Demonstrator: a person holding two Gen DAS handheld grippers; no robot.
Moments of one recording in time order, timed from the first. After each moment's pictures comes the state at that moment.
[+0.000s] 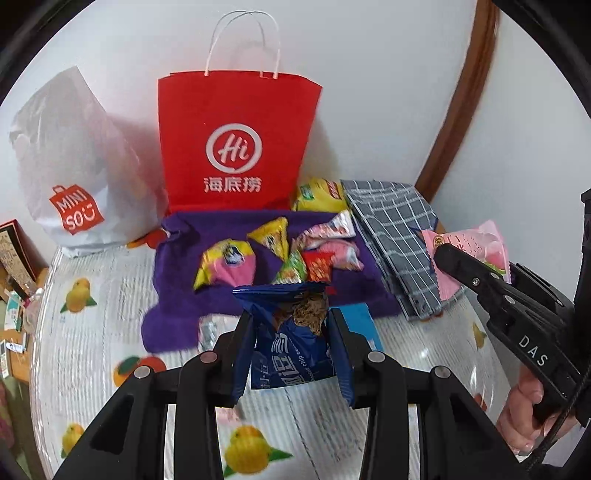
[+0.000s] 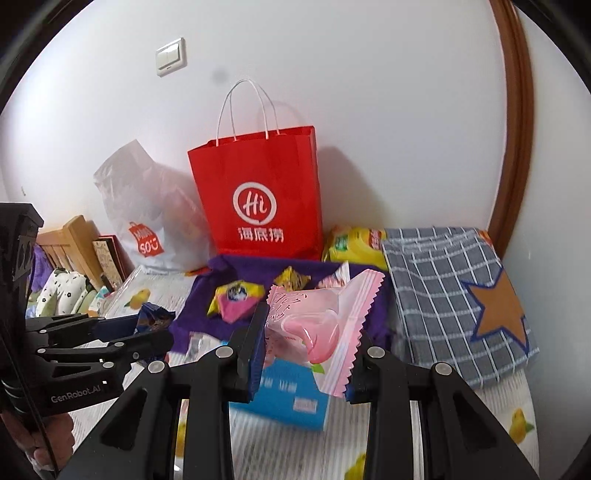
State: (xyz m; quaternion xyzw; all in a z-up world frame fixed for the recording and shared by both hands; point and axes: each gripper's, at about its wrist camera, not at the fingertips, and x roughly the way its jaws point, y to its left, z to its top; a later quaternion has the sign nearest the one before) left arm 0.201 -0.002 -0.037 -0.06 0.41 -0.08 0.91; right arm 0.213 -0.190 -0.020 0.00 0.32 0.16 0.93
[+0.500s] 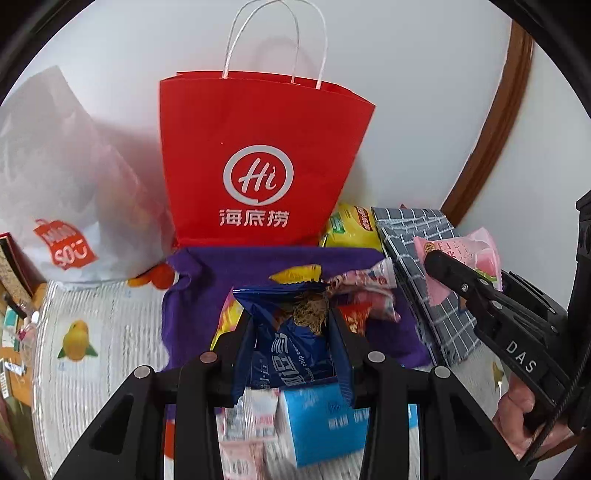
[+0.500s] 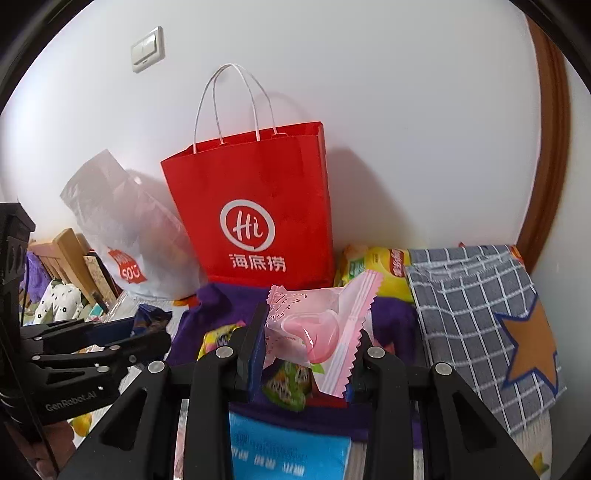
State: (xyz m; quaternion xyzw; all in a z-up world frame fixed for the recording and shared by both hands) left arm 0.290 0.024 -0.042 -0.07 0.41 -0.07 0.91; right arm 0.310 -0.159 -0.030 0.01 0.33 0.17 0.93
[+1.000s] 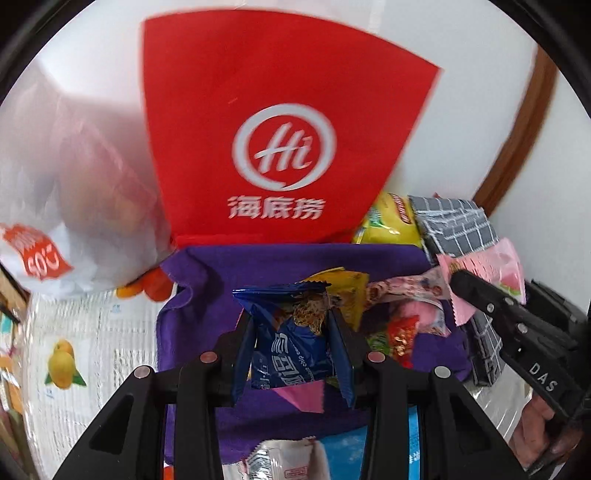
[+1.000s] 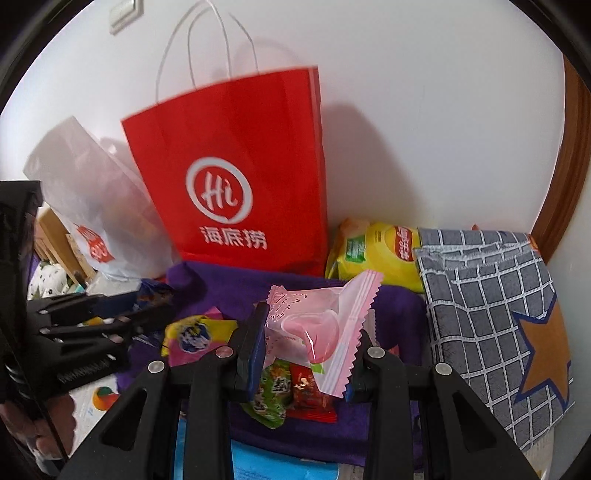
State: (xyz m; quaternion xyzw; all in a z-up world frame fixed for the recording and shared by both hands) left arm 0.351 0.043 -0.094 -0.07 0.44 -0.05 0.89; right arm 0.362 -0.150 -0.078 -0.01 0.38 0.16 0.91
